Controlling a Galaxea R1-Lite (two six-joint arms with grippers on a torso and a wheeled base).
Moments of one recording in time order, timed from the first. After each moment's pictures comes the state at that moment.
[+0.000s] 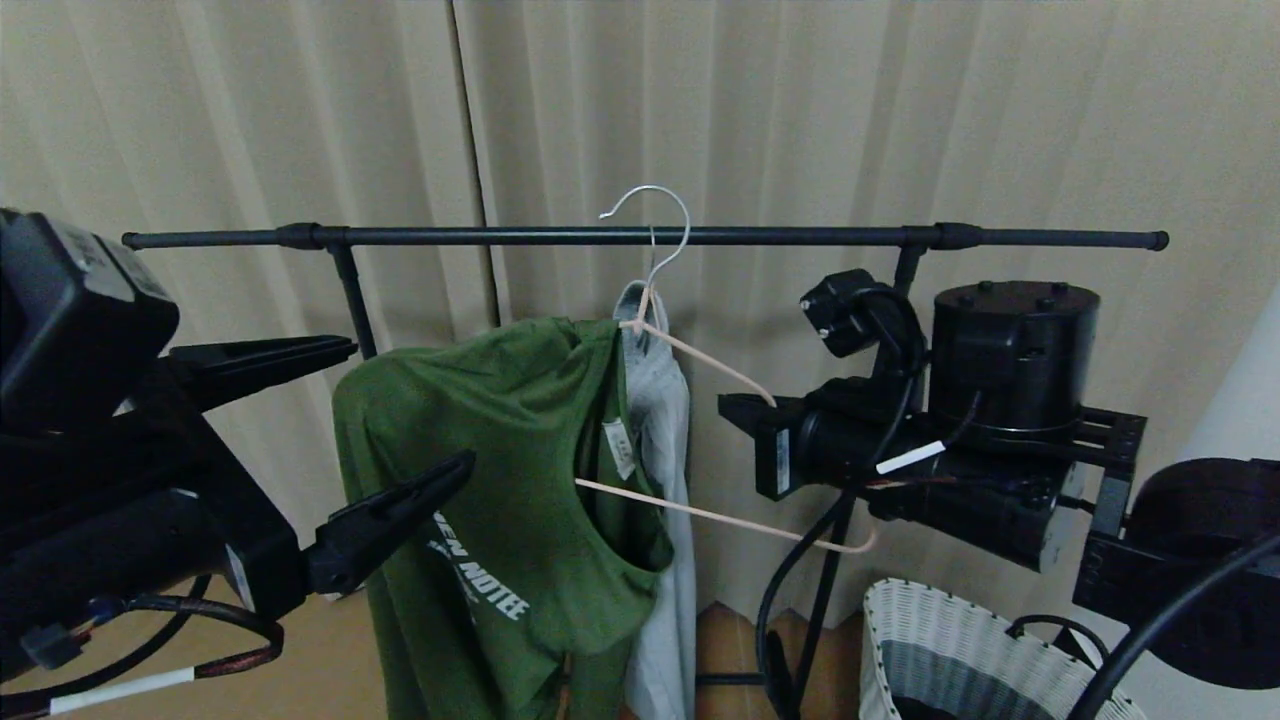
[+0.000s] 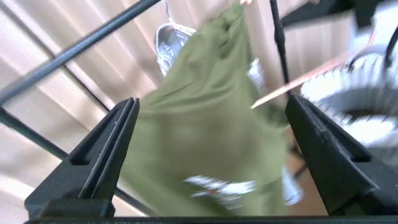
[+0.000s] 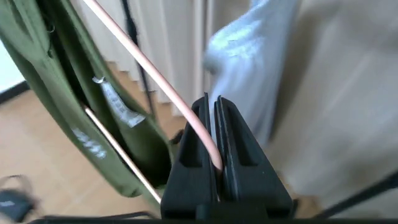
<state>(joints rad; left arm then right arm) -0.63 1.13 -0.64 -0.38 0.05 0.38 0.70 1.73 -0.88 -0.59 -0.08 0.15</state>
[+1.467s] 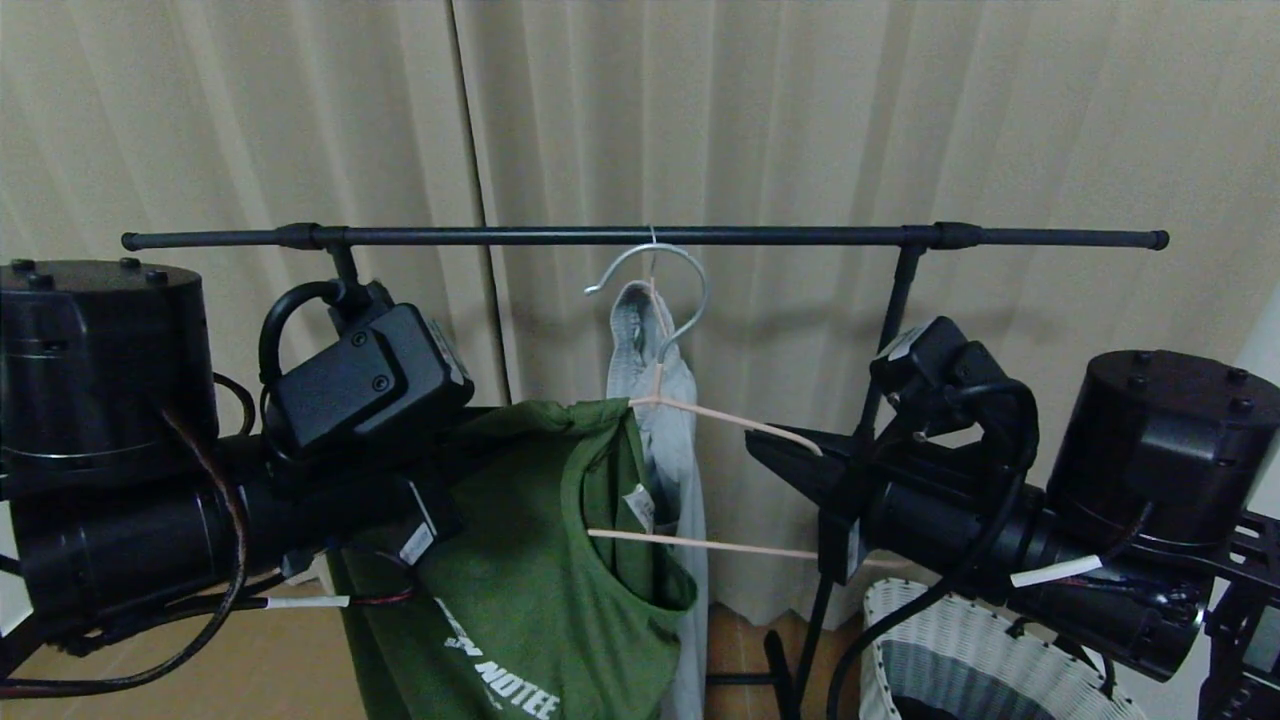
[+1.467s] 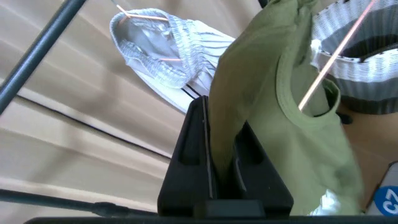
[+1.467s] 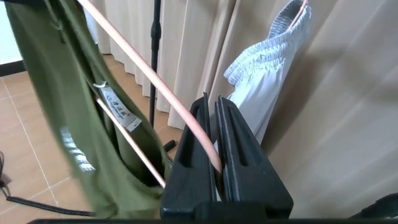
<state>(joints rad) -0.56 1.41 -0.73 -0.38 -0.13 0.65 0.74 1.61 -0.61 -0.85 0.00 -0.06</state>
